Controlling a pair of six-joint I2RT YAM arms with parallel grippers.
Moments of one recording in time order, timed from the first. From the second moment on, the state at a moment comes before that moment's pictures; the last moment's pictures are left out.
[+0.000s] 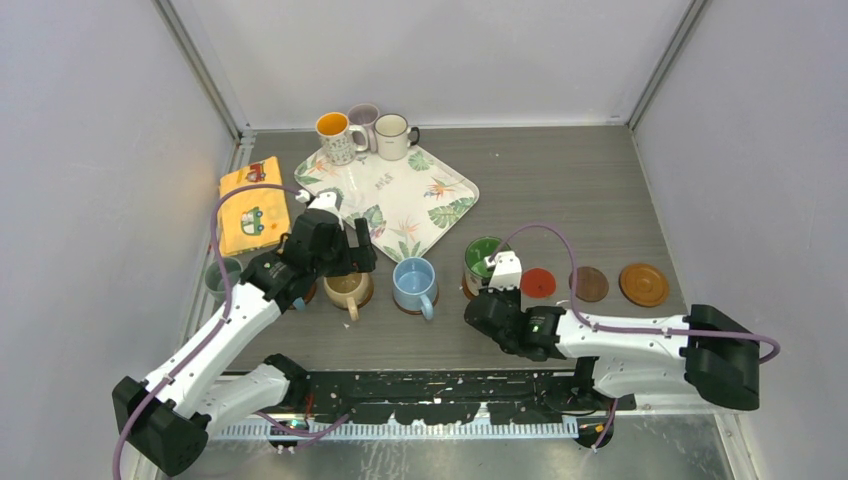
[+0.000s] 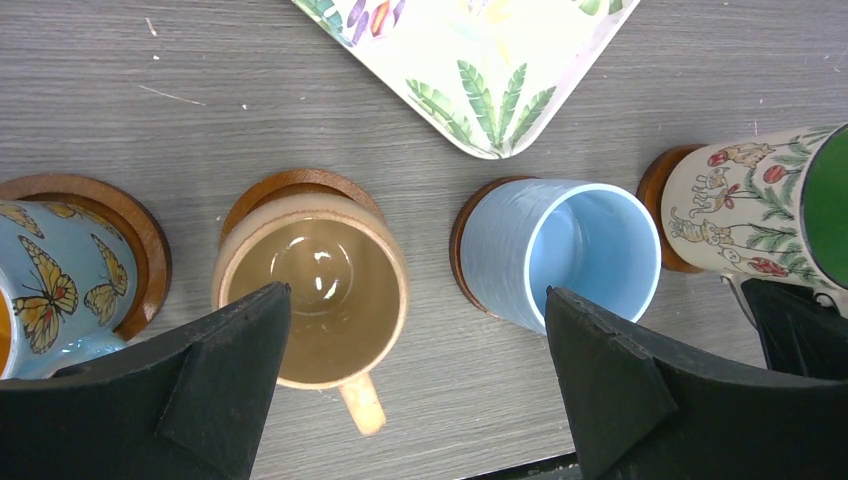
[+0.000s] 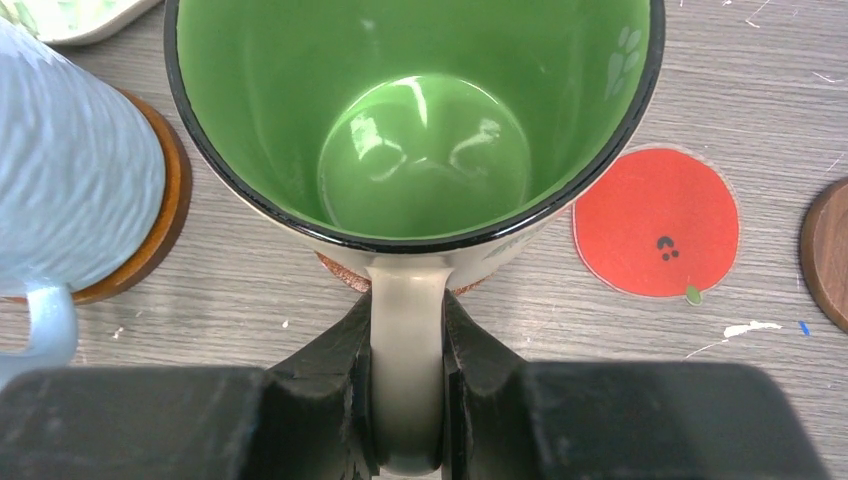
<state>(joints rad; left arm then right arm) -0.54 0.96 0.88 -0.64 -0.17 -0.52 1.18 1.12 0.51 -0.28 0.87 0.75</state>
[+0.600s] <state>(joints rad) -0.54 0.96 0.88 -0.64 -0.17 -0.52 1.20 1.19 0.49 -0.22 0.89 0.74</state>
